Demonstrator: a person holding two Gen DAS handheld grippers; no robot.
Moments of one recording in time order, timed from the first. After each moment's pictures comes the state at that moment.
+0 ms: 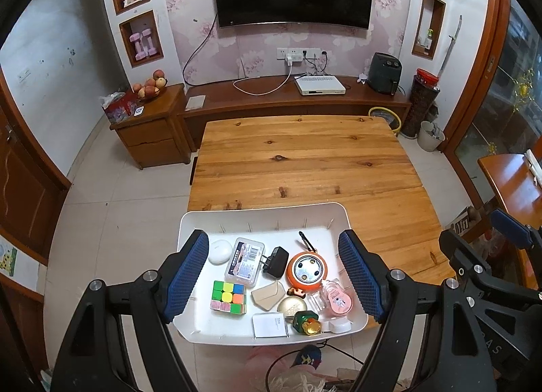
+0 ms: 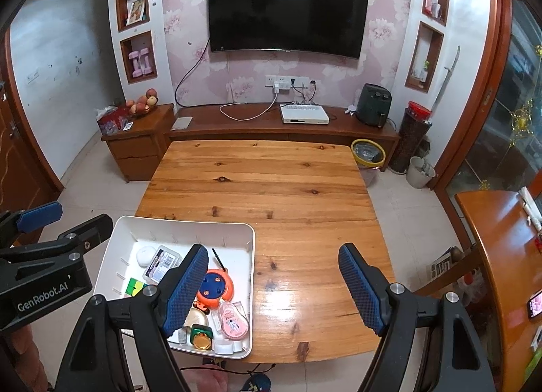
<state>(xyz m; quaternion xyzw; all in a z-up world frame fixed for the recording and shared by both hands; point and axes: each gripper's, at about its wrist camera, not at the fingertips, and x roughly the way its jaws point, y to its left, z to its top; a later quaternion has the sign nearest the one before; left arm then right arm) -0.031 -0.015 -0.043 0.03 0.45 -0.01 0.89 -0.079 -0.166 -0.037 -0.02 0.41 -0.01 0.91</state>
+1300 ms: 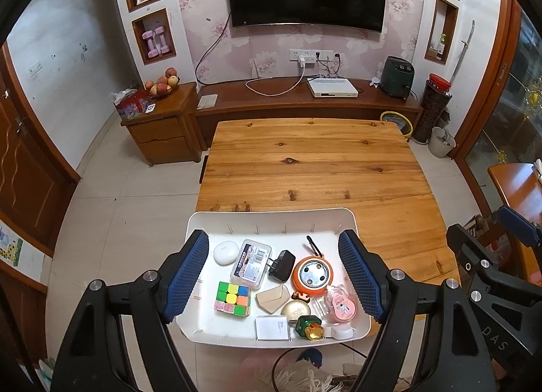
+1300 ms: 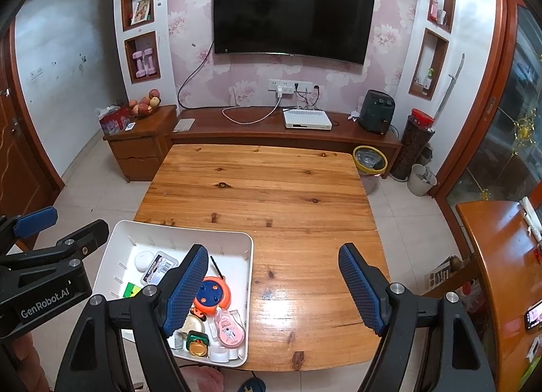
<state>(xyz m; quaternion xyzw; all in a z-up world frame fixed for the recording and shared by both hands) -0.024 -0.011 -0.044 0.02 0.45 0.02 0.89 -0.065 -0.174 -0.029 -0.03 0.41 0.01 0.91</state>
